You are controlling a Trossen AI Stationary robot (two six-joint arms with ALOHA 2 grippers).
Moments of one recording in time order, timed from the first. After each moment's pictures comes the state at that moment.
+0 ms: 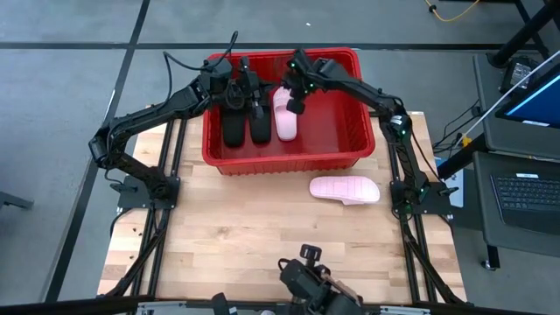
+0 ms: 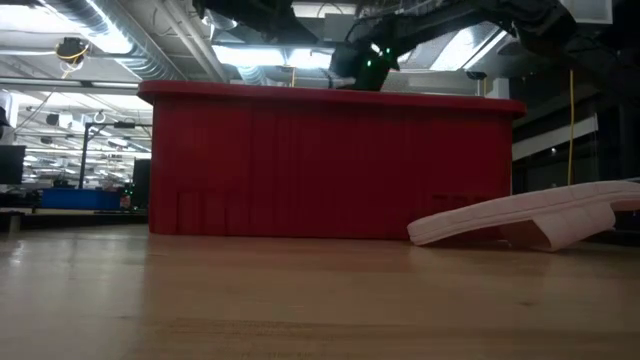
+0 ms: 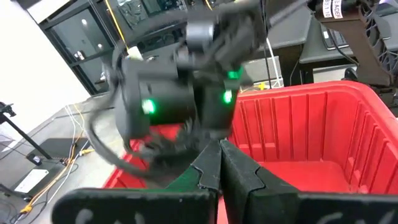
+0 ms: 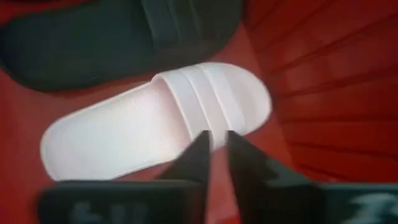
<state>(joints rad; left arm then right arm) 0.59 1.43 1.33 -0.07 0.16 0.39 -0.65 2.21 2.20 -0.95 0.06 -0.45</state>
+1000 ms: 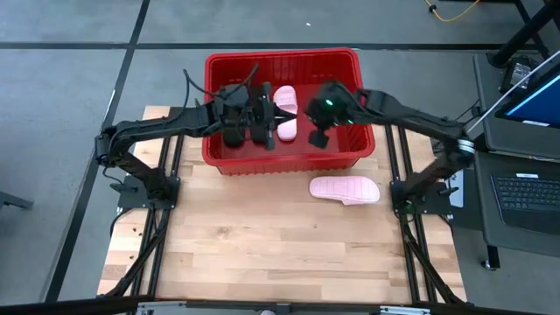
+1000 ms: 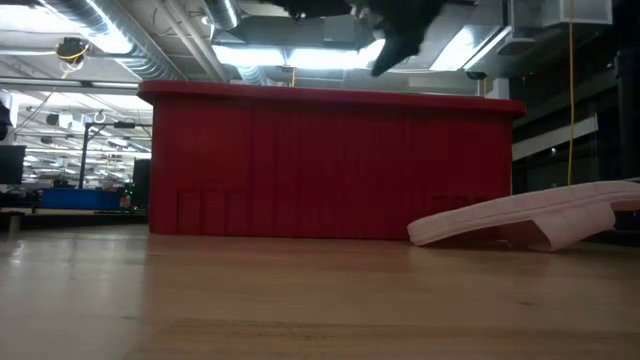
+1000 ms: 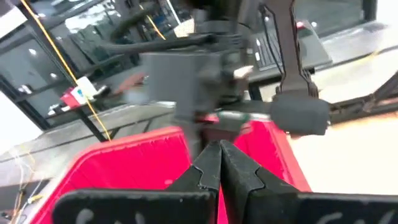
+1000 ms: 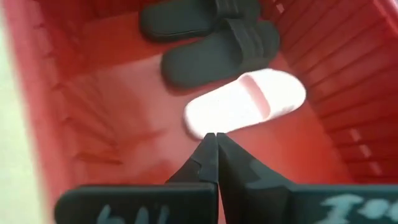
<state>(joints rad) 0.32 1.47 1.33 -0.01 0.10 0.40 -0.33 1.56 1.63 -0.89 0.16 -0.16</state>
